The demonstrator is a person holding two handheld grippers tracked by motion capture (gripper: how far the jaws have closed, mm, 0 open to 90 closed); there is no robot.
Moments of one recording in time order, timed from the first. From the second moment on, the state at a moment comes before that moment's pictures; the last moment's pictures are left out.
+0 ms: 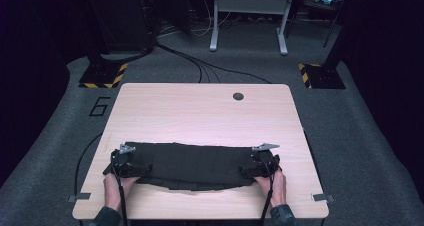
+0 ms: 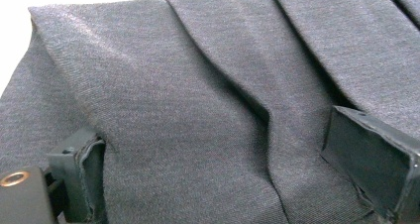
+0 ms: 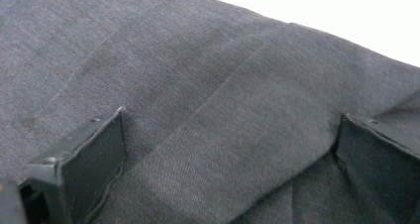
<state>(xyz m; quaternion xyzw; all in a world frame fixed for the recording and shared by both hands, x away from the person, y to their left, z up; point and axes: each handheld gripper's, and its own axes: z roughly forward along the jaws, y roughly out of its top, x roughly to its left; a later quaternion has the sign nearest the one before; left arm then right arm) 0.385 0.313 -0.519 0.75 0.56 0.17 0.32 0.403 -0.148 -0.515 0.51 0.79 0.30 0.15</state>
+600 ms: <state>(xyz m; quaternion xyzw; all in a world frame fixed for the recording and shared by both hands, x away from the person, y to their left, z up) 0.356 0.297 -0.501 0.74 0.53 0.19 0.36 0.389 -0.192 -0.499 0.53 0.76 0.33 0.17</state>
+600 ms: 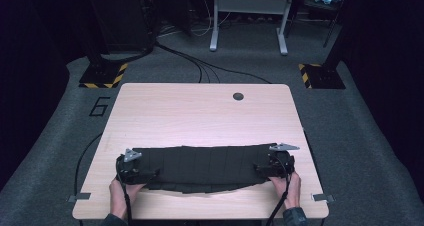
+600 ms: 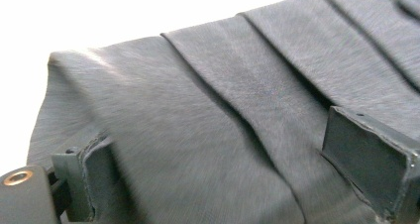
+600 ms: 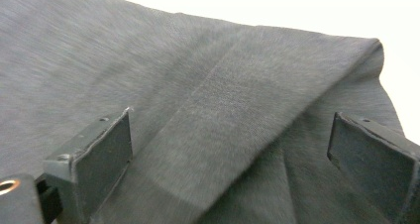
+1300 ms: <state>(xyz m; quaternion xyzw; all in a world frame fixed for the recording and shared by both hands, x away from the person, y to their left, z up) 0.320 0.315 -0.506 0.75 0.52 0.17 0.37 0.329 -0.180 -0.500 0.51 0.77 0.36 0.15</state>
